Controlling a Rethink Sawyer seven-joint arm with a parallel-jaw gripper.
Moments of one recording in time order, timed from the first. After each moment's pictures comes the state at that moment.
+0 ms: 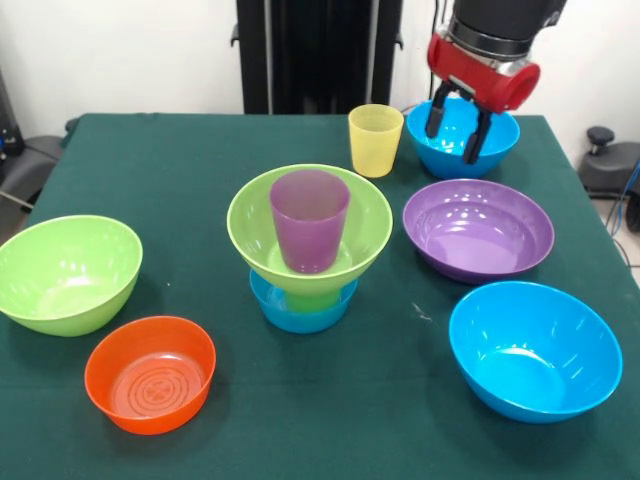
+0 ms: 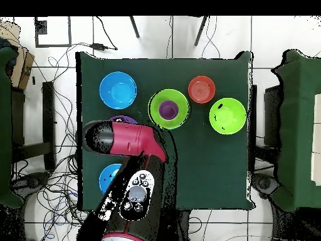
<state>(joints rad) 0.18 -0.62 -0.28 1.62 0.16 0.60 2.57</state>
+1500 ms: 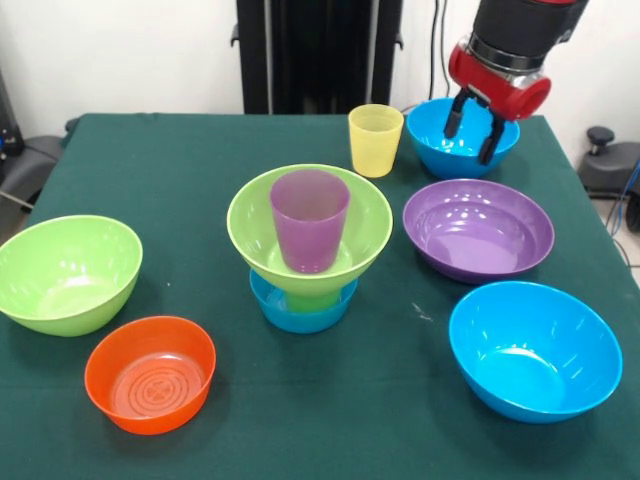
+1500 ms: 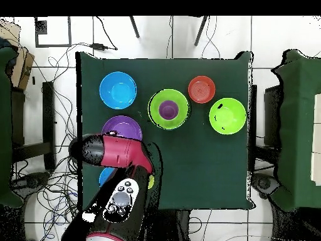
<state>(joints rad) 0.26 -0.56 -0.32 1.70 0.26 0.54 2.59</state>
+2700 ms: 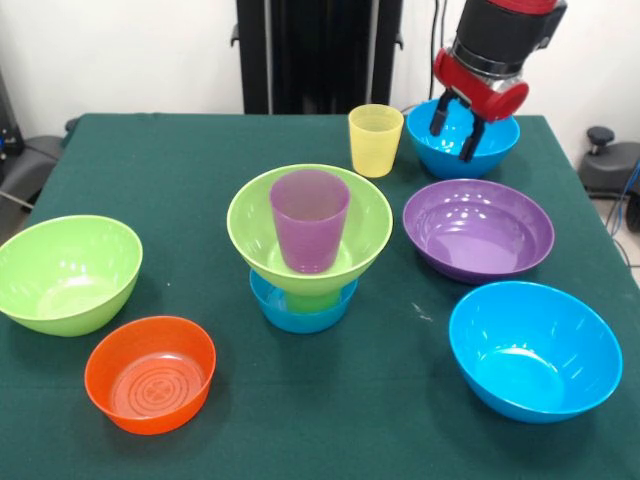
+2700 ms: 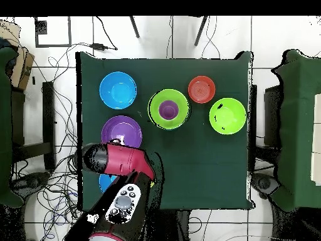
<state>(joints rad) 0.26 -0.55 -0.32 1.78 0.27 0.47 2.59</state>
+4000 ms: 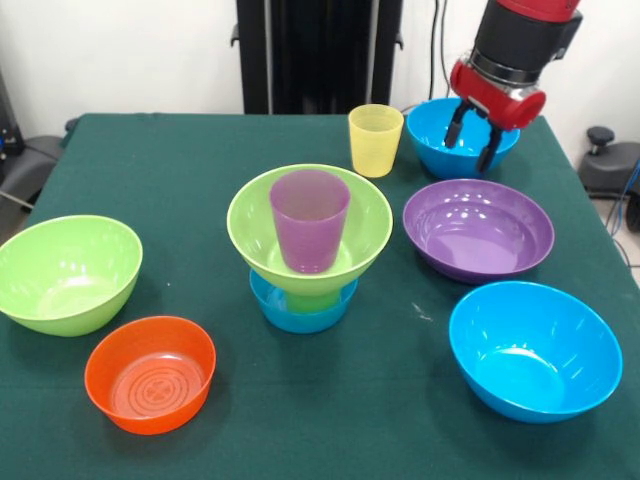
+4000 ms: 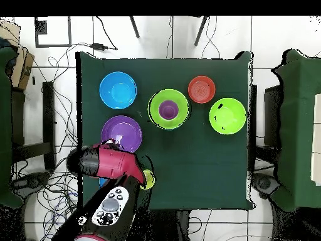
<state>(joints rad) 0.34 -0.52 -0.35 1.79 0.33 0.40 2.59</state>
